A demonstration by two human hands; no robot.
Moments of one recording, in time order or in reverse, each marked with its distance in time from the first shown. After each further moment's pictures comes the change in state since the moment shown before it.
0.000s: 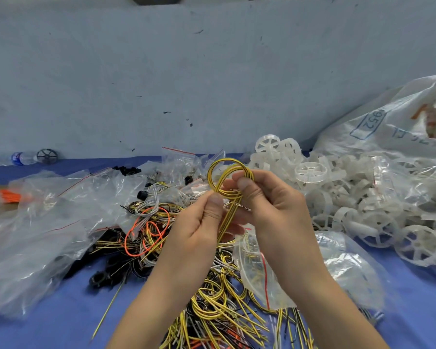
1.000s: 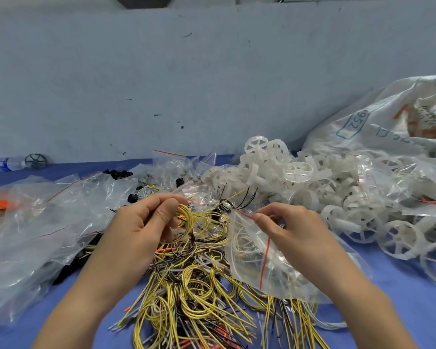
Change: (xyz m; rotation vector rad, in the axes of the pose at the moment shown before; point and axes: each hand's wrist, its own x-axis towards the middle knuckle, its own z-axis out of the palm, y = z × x) left_hand -0.001 0.000 -0.056 0.288 0.102 0.011; right_hand -0.001 0.006 -0.073 -1.044 -0.071 0.095
